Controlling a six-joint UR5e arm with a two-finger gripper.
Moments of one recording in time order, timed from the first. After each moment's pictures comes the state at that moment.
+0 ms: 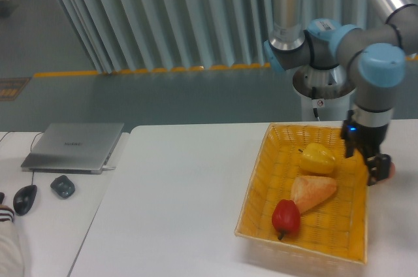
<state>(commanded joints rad) 2.35 -1.81 -1.61 -1.23 1.49 1.16</state>
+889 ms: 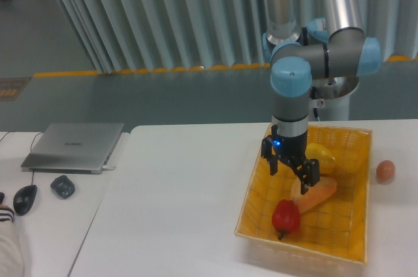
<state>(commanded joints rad) 2.18 -1.89 -1.62 -1.04 1.49 0.61</state>
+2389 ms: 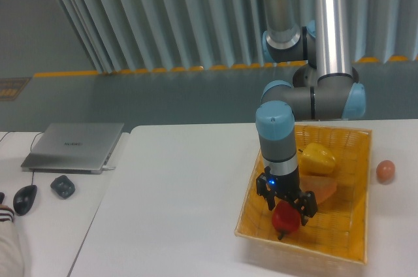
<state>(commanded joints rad) 2.14 -2.04 -1.60 -0.93 1.65 0.53</state>
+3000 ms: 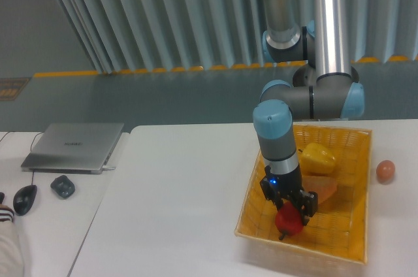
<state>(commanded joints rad) 2.14 -1.99 -1.59 -0.93 1.64 0.54</state>
